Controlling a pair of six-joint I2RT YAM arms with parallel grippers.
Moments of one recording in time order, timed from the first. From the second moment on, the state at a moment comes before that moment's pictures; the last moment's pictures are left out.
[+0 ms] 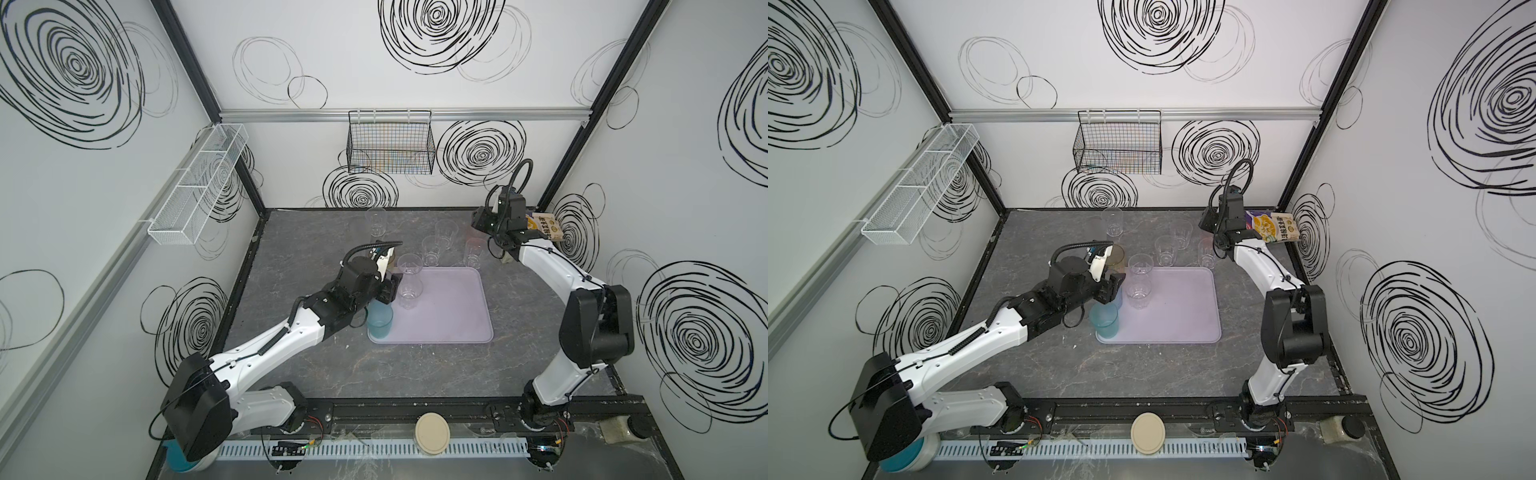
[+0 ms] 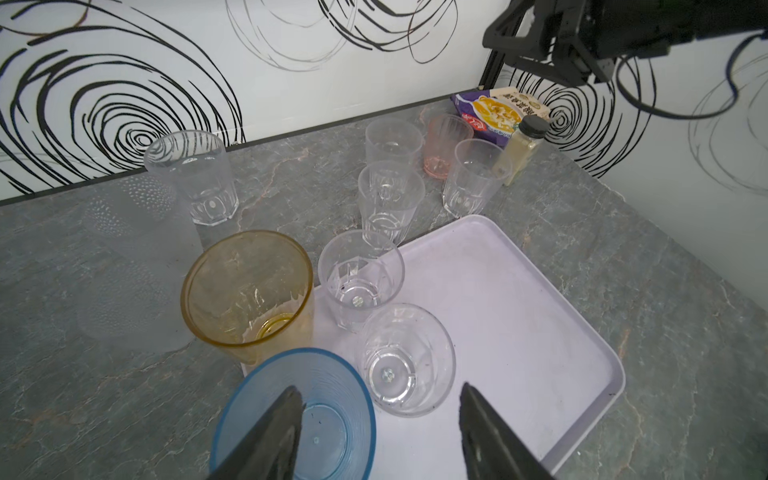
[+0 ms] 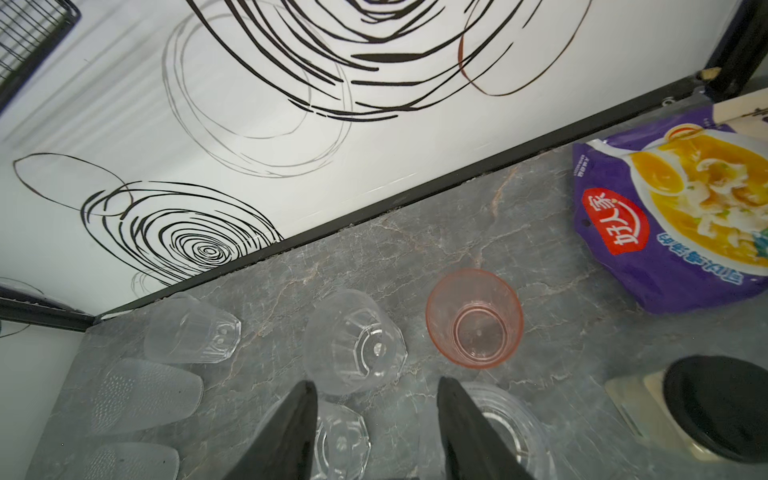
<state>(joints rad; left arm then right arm) -0.69 1.23 0.86 -0.12 -0.09 -0.19 0.14 1.75 1.38 -0.16 -0.02 0.49</state>
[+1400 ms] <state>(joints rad) -0.59 1.20 0.81 -0.06 -0.14 -0.19 0.18 2.14 1.71 -0.37 0.02 0.47</state>
